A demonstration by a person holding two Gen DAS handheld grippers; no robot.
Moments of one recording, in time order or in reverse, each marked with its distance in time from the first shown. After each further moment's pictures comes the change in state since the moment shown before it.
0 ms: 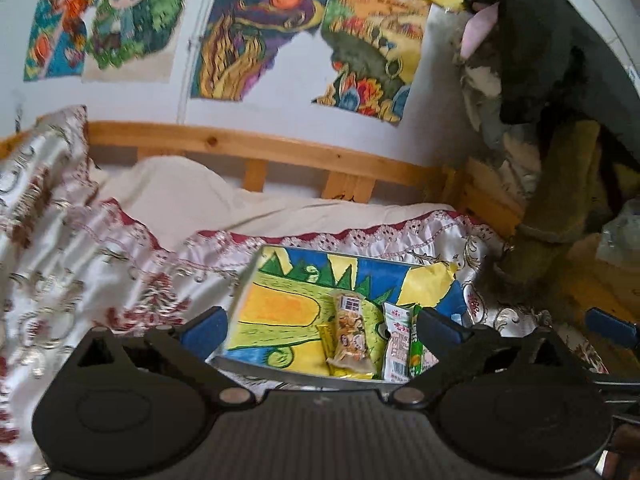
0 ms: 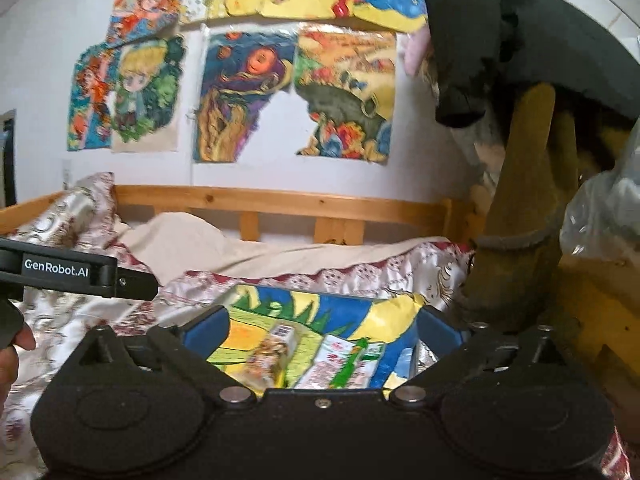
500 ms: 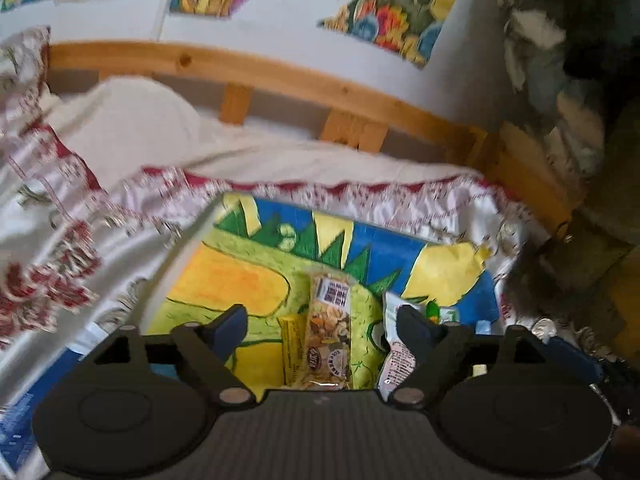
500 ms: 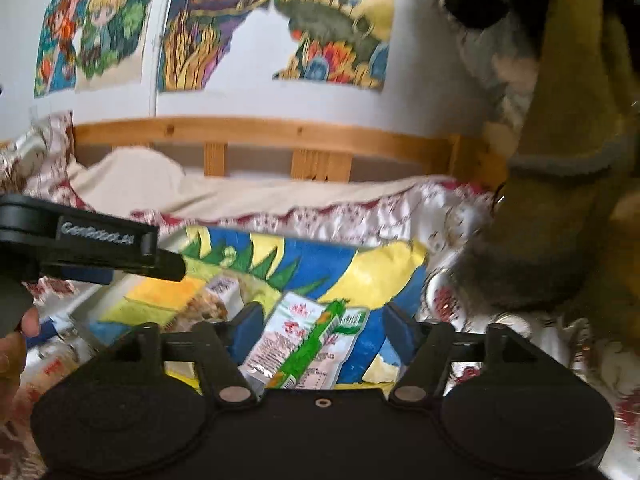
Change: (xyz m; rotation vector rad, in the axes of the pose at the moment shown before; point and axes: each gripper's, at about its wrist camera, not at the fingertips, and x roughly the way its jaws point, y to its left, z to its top) left arm 0.155 -0.023 -0.010 -0.106 0.119 -0.003; right arm 0.135 -0.038 -0.042 -0.025 0.134 -0.028
